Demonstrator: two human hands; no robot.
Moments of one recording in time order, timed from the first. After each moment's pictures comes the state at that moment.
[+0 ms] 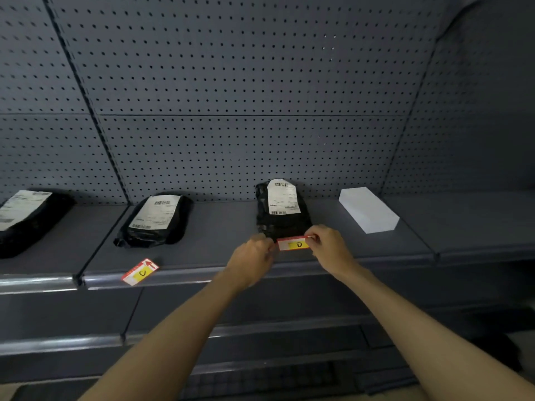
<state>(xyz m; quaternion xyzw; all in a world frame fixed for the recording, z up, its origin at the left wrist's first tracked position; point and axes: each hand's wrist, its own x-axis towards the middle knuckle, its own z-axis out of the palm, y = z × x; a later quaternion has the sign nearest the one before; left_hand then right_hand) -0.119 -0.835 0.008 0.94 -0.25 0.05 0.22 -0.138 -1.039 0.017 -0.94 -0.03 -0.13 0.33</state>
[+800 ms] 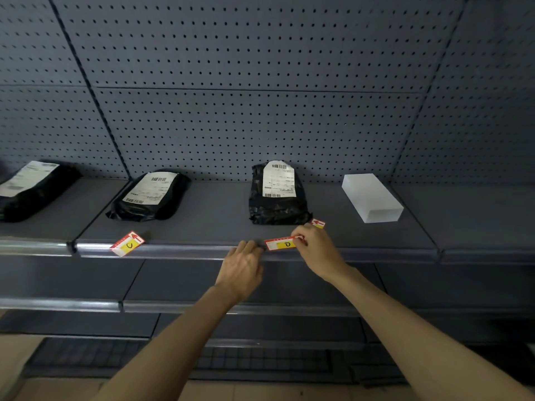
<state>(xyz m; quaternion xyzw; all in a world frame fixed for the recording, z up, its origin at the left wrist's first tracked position) -0.153 -0.865 -0.056 0.97 -0.20 0.11 0.10 -0.140 -1.062 -0.018 -0.94 -0.12 -0.11 0.31</state>
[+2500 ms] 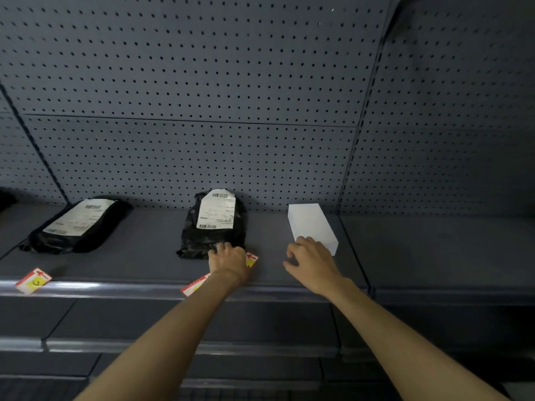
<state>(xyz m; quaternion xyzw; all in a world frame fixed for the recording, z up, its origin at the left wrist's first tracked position) -0.071 -1.043 -0.004 1.00 0.01 -0.04 -0.01 -0.107 -1.233 0.018 -0.97 -0.16 -0.11 0.11</state>
